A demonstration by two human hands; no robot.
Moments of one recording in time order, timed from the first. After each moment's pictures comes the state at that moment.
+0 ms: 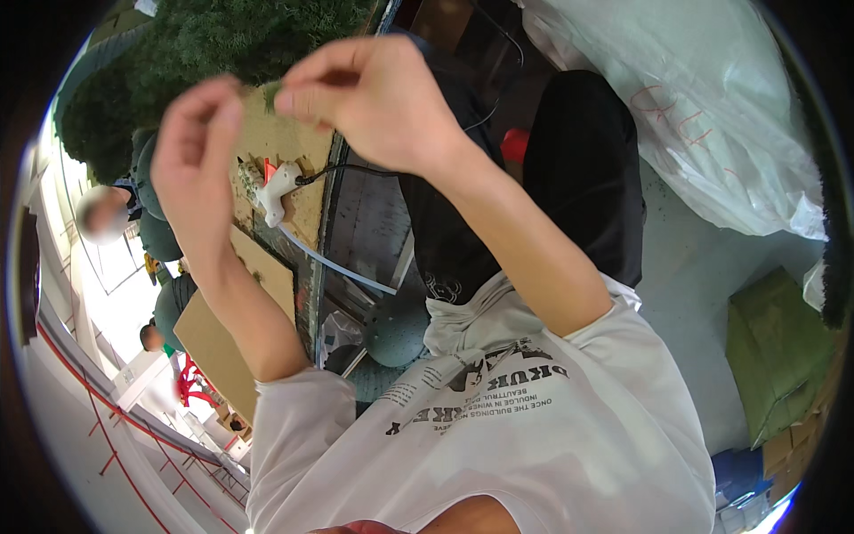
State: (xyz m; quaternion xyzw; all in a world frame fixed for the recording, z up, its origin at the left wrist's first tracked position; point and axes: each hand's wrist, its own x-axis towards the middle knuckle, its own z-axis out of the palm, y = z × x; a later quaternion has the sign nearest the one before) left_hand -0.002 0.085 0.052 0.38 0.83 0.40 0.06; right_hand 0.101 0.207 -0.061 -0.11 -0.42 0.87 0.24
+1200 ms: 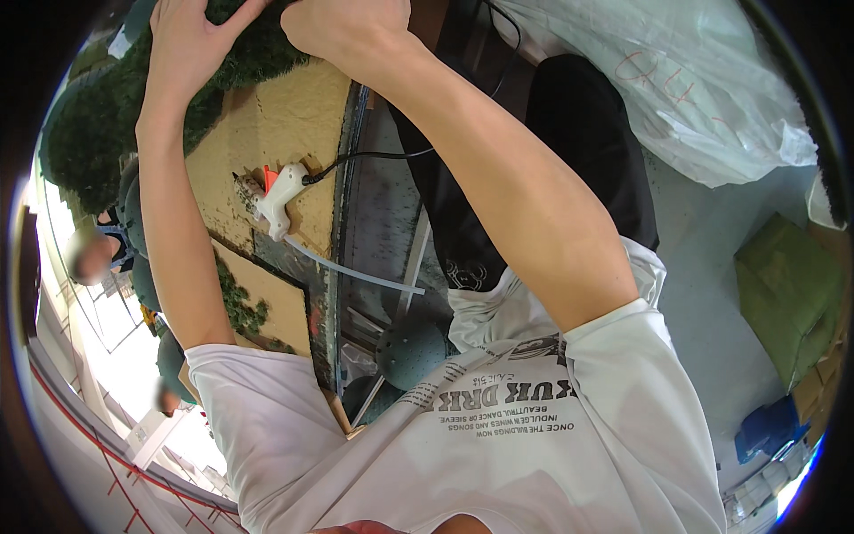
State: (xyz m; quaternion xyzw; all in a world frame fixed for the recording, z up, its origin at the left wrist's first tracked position) left_hand -0.107 0.154 0.058 0.69 0.70 0.00 -0.19; right_hand 0.049 0.232 -0.009 -0.38 -0.69 0.57 0.25
